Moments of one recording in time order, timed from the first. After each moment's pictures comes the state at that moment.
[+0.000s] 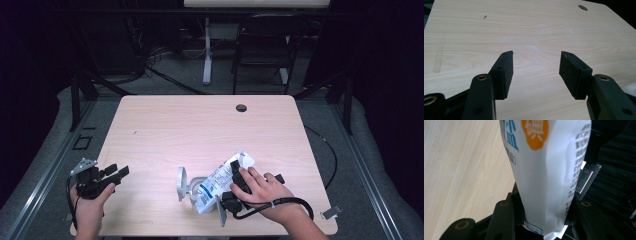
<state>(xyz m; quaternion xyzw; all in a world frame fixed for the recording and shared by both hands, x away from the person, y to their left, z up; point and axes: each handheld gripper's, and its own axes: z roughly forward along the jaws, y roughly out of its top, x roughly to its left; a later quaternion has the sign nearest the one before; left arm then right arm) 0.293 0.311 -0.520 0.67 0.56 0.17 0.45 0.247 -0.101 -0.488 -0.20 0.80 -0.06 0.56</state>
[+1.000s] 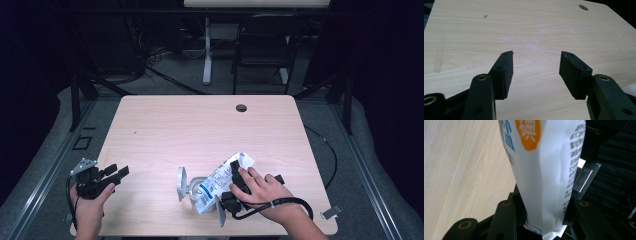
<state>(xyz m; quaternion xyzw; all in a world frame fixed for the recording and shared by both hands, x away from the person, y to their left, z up) 0.293 0.311 -0.521 0.67 0.56 0.17 0.45 0.246 -0.099 -0.487 -0.20 0.80 -0.07 0.57</state>
